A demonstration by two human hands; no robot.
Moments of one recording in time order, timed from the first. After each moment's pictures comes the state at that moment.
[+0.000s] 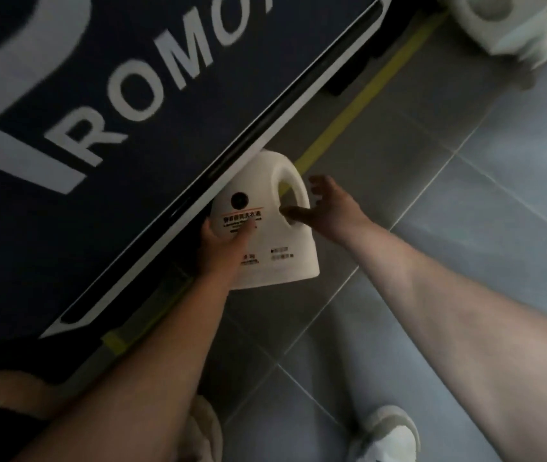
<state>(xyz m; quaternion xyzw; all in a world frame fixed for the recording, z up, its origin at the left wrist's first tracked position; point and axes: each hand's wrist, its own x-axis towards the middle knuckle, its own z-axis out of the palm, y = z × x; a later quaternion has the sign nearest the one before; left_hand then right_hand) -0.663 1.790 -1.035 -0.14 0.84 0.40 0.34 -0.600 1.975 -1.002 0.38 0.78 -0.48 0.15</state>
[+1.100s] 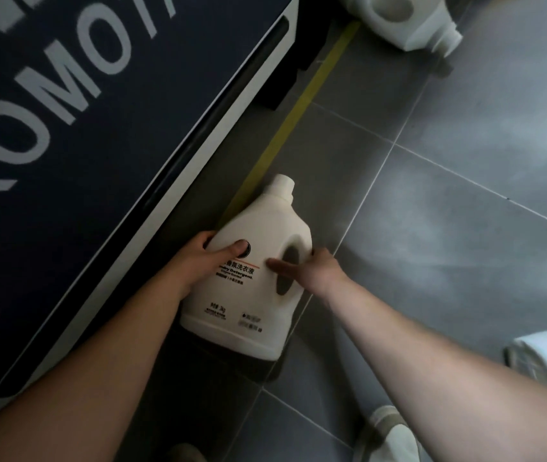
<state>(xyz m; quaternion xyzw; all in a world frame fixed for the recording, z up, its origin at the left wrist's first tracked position) -0.695 1.820 -1.051 0.04 0.81 0.31 0.50 -0.519 1.959 -1.047 0.57 0.59 -0.55 0.17</state>
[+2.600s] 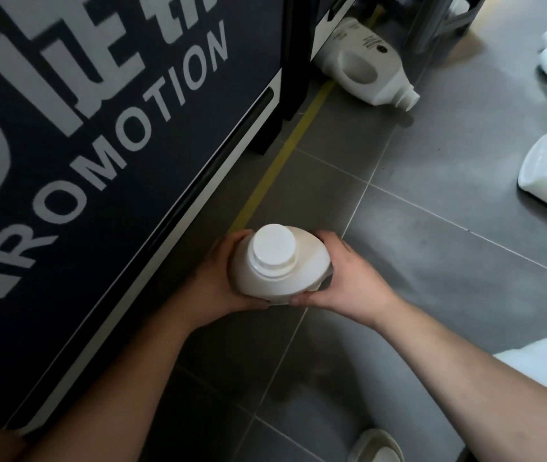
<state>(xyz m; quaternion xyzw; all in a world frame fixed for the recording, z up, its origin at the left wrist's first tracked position) -0.668 1.837 -0.972 0.37 0.79 0.32 0.38 -0.479 2.005 -0.951 0.33 0.85 -0.41 0.03</state>
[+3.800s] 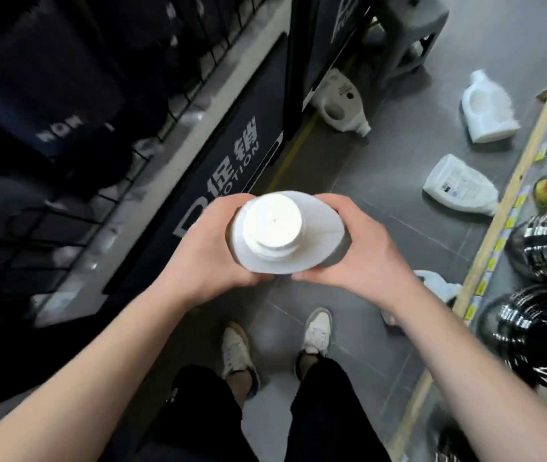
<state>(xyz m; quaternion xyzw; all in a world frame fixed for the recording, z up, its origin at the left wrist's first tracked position) -0.604 1.783 -0.408 0.41 0.78 0.34 0.34 -0.411 1.945 -0.403 0.31 0.80 -0.51 -0.03</state>
